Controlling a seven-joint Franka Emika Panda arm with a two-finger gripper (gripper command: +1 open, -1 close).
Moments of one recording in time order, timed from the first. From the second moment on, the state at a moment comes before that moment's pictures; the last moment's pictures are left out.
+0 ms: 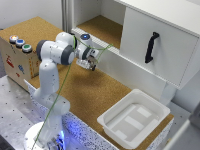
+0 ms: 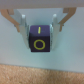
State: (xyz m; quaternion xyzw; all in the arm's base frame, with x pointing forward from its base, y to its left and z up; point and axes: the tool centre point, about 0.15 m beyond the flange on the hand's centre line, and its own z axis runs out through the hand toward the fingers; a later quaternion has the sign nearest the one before) arm 0.548 0.190 0.312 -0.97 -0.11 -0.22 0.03
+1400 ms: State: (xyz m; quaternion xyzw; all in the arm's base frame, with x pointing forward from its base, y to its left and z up) arm 0.567 0.163 0.497 -0.93 -0.06 -0.37 -0.01
